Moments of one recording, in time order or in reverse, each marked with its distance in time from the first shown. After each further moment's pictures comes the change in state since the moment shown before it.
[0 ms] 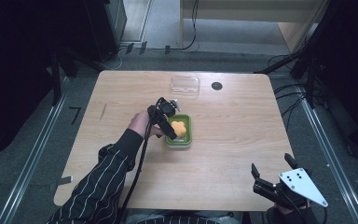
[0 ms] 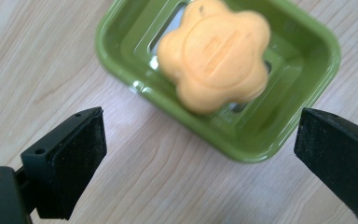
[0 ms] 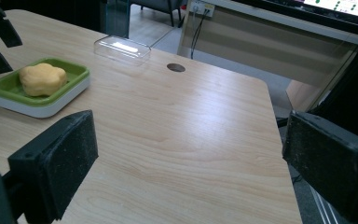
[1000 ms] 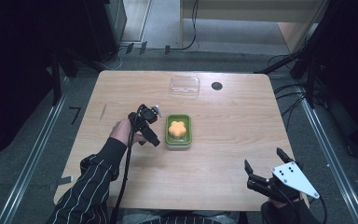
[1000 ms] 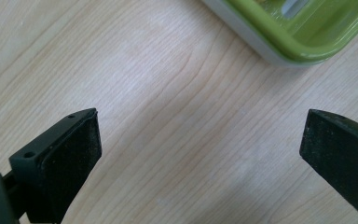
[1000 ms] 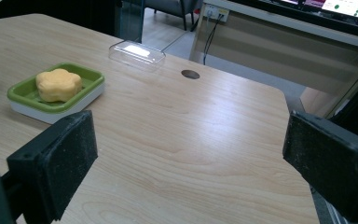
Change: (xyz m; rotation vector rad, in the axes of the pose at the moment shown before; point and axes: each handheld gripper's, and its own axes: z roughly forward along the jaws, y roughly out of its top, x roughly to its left) left arm 0.015 -0.054 -0.003 0.062 0.021 -0.100; right arm 0.007 0.006 0.014 -0.014 0.053 -0.016
